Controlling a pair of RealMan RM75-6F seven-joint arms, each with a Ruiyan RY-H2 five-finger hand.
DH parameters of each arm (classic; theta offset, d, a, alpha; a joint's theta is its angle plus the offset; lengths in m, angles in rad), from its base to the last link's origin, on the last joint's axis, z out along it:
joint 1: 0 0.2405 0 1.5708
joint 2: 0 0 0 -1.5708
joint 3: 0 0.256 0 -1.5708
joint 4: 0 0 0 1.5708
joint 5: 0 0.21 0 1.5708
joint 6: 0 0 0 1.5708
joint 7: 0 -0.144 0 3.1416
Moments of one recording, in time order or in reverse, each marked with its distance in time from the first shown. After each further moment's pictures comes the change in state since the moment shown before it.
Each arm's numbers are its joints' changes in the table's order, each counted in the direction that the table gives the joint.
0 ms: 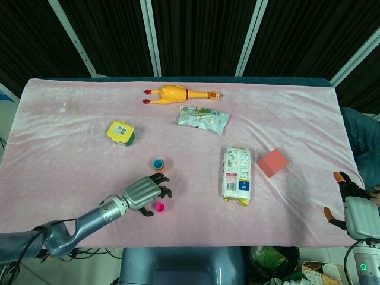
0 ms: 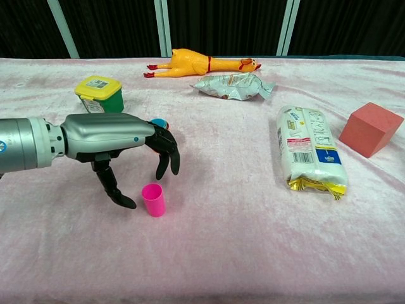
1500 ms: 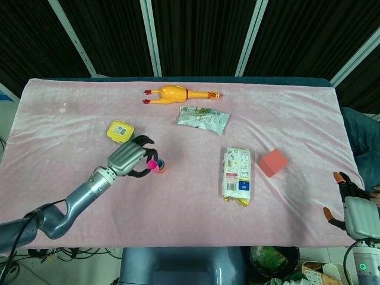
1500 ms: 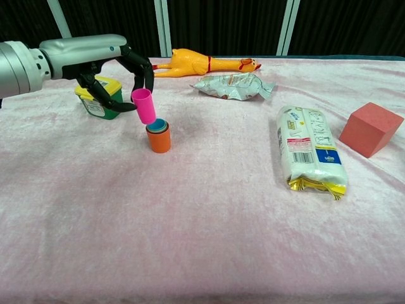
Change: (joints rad) left arm -0.005 -0.053 -0.141 0.118 -0.126 -0.064 0.148; right arm 0.002 0.002 0.001 -0.007 0.012 0.007 0.009
